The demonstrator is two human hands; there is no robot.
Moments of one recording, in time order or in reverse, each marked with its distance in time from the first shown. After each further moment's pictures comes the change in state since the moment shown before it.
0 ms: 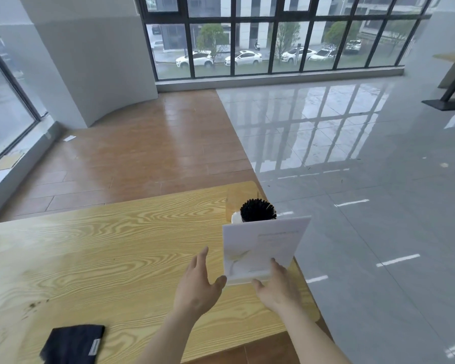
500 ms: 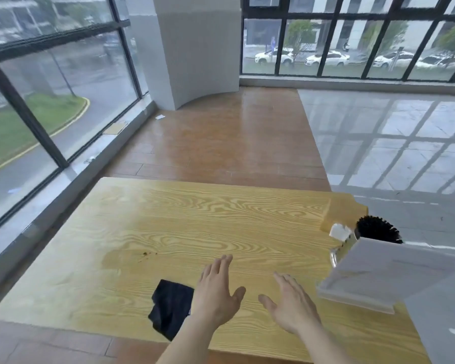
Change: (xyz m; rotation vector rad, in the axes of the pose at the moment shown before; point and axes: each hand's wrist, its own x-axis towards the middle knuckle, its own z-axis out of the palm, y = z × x) left_hand -0.053 -0.171 -0.109 0.122 0.189 -0.084; right_hand -0.036 -0.150 0.145 -0.268 -0.172 -0.338
